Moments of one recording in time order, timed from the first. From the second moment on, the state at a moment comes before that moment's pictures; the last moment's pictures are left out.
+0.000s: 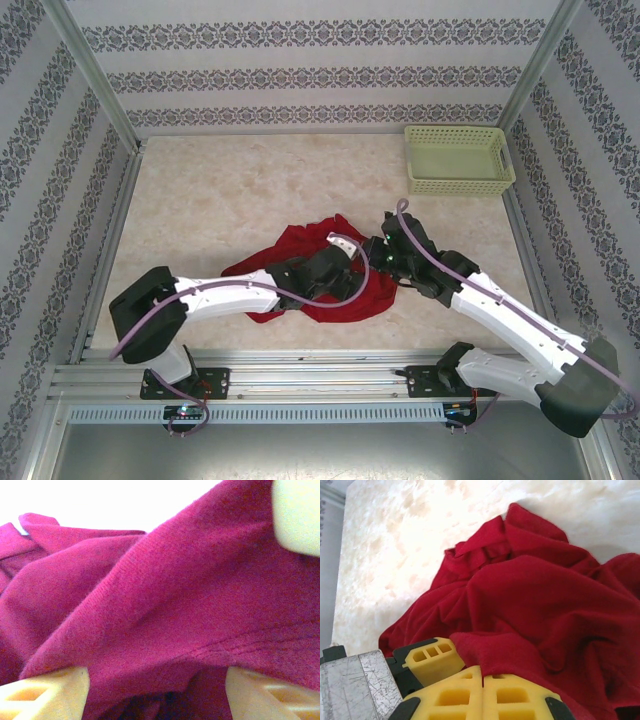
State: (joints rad) left arm -1.03 1.64 1.00 -0.11 -0.23 -0.40; right arm 0.68 1.04 0.83 -0.53 0.01 0.91
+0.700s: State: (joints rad) left arm -0.99 1.46 0.82 -0.02 -0.20 -0.43; right arm 0.60 0.98 0.80 -0.52 -0.03 0.94
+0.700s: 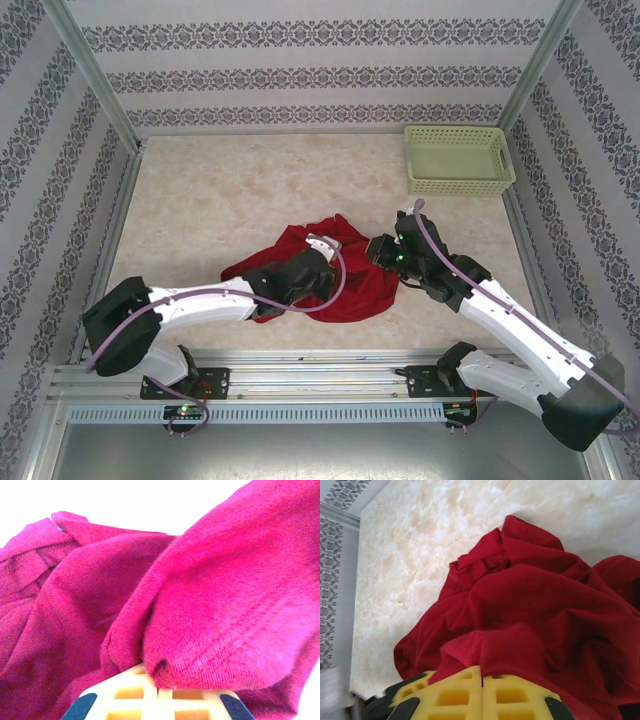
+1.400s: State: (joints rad) left arm -0.83 1.35 0.78 0.05 0.15 -0.53; right arm 0.73 0.85 0.73 -0.57 0.06 0.66
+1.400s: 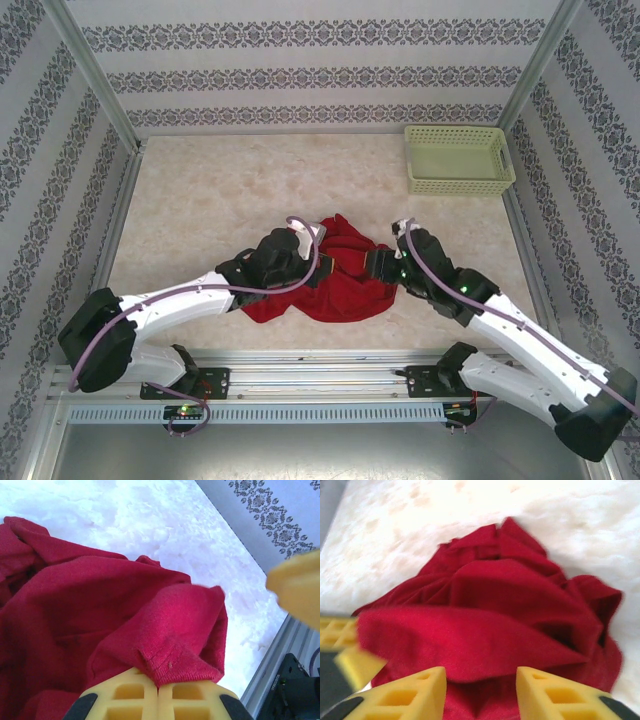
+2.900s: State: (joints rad) left arm -0.72 1.56 0.90 -0.16 0.05 -0.55; right arm 0.67 1.36 0.75 -0.30 0.07 0.54
